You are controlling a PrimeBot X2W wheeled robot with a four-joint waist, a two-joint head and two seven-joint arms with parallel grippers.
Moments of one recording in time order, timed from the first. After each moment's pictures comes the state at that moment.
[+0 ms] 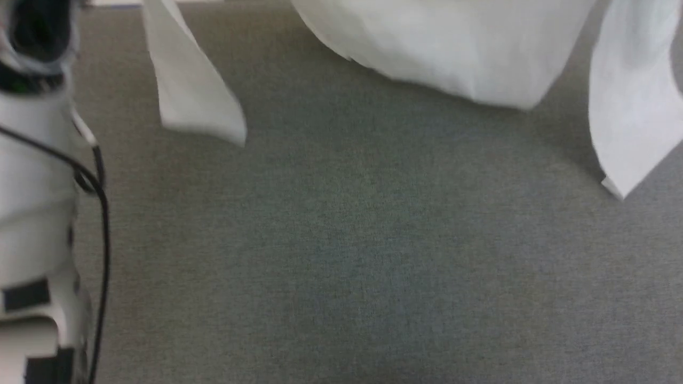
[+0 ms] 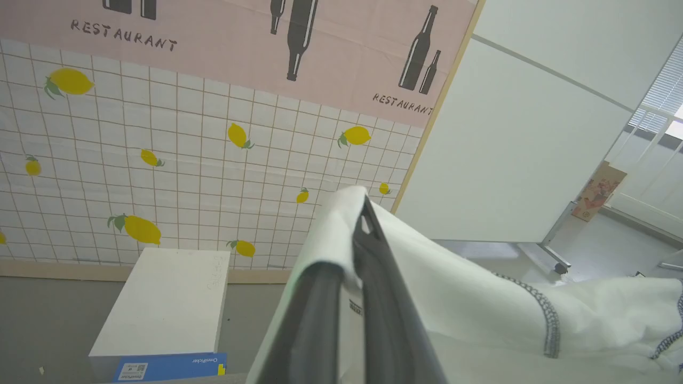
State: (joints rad) left arm -1.08 0.32 -0.14 0.04 -0.64 0.10 0.39; right arm -0.98 -0.61 0.26 -0.10 0.30 0.13 0.60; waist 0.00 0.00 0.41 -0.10
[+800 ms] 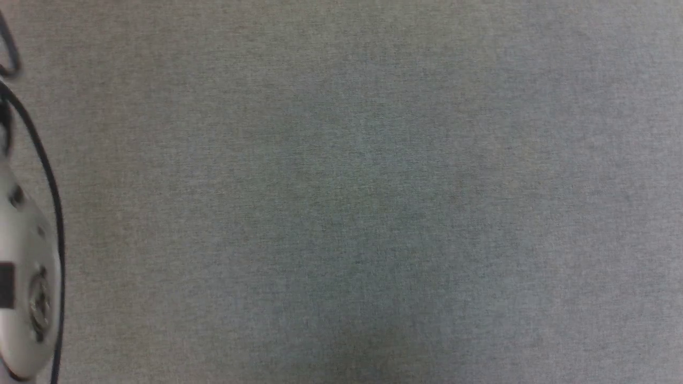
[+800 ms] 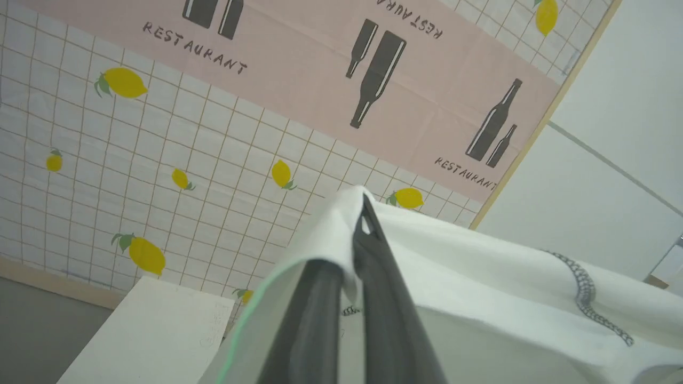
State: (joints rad) left arm -1.43 0.31 -0.02 0.41 -0.65 0.06 0.12; right arm -1.52 -0.41 0.27 0.46 0.07 0.13 0.20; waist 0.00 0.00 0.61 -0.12
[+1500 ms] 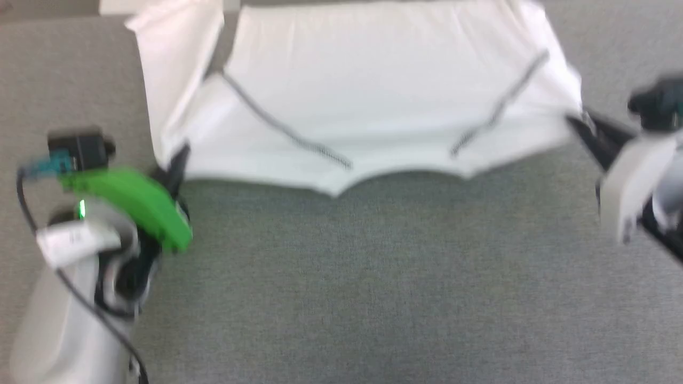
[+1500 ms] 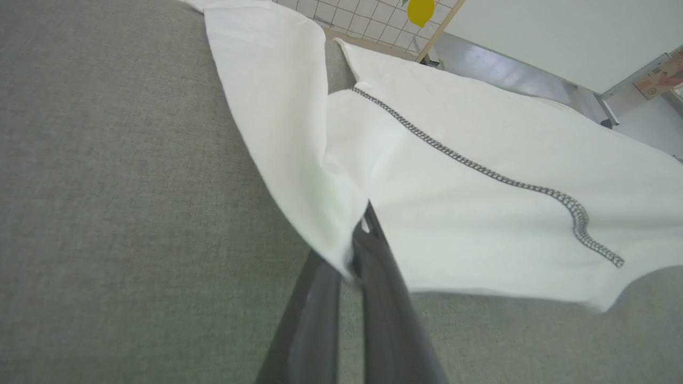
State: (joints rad) left arm -0.40 0.35 -0.14 0.09 -0.73 0.01 0.35; right arm -0.50 -0.59 0.27 -0.03 0.47 0.13 0.50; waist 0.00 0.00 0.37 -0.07
